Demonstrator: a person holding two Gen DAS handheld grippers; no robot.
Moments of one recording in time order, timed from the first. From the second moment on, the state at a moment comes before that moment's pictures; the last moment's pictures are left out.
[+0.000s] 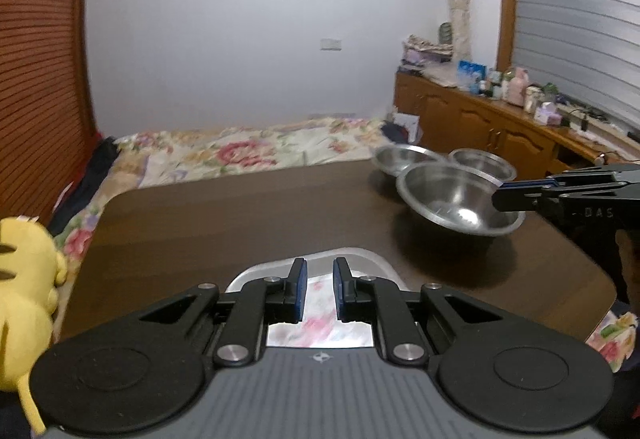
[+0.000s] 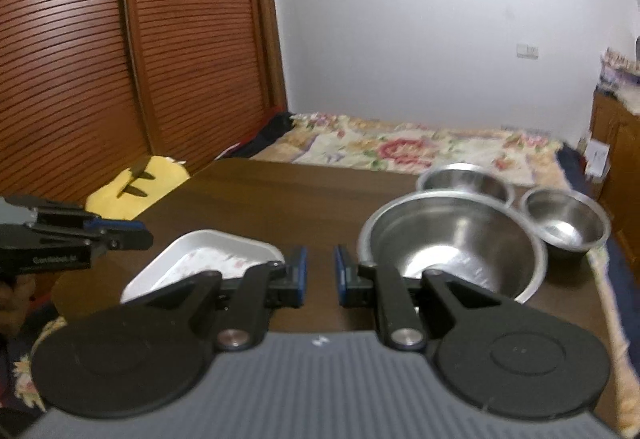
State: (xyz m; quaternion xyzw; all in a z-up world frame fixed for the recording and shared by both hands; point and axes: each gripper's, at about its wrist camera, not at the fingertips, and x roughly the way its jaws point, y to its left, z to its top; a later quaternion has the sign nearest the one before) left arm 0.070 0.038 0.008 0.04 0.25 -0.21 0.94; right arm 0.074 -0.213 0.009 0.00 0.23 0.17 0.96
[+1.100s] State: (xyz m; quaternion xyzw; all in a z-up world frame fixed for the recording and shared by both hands) left arm 0.141 -0.091 -0.005 0.07 0.28 -0.29 0.91; right arm 0.112 -0.298 -0.031 0.03 0.24 0.03 0.97
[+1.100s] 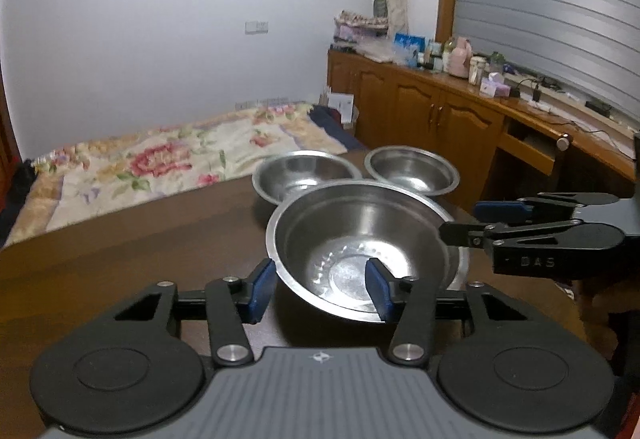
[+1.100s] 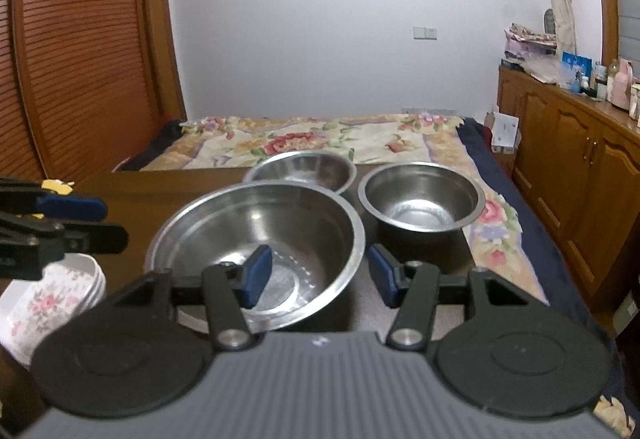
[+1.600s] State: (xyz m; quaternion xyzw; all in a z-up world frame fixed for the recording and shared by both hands) left arm 0.173 -0.105 -0.024 0.06 0.32 -0.26 0.91; right arm 0.135 -0.307 -0.044 0.09 0.27 0.00 0.96
